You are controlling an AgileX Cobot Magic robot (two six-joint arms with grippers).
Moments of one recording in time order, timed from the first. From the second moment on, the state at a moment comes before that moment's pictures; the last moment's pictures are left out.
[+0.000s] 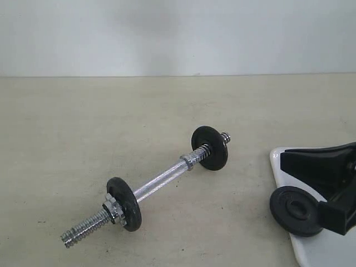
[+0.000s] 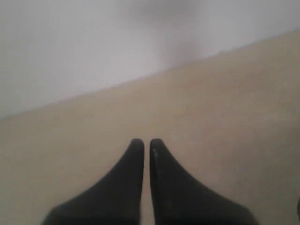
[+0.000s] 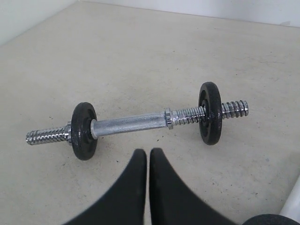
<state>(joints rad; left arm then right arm) 0.05 0.85 -0.23 0.74 -0.33 -0.45 0.14 0.81 -0.30 -1.61 -0.62 1.58</state>
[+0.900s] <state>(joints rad) 0.05 0.88 -0.19 0.71 -0.85 -0.63 0.14 0.81 -0.30 -1.61 -0.63 1.57</state>
